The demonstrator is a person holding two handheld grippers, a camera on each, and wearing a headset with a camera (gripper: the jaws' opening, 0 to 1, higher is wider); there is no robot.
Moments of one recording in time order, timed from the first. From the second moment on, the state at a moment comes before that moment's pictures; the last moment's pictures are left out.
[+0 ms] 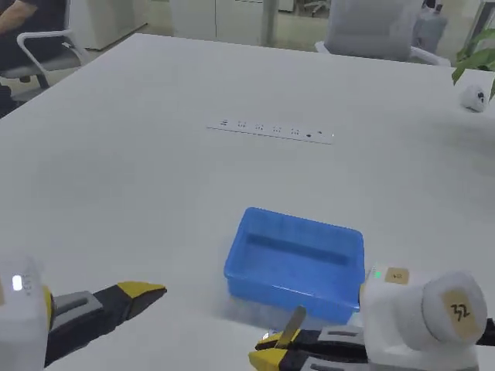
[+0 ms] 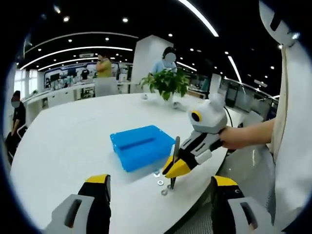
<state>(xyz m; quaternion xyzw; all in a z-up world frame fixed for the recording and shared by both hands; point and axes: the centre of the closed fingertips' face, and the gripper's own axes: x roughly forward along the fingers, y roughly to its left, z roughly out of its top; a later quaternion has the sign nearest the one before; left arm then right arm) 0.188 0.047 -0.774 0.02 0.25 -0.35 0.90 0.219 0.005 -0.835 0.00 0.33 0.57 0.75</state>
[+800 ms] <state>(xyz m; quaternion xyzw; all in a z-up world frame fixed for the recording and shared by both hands) 0.217 0.060 -0.732 -0.03 0.07 -0.24 0.97 0.284 -0.049 -0.761 0.04 0.27 0.50 0.82</state>
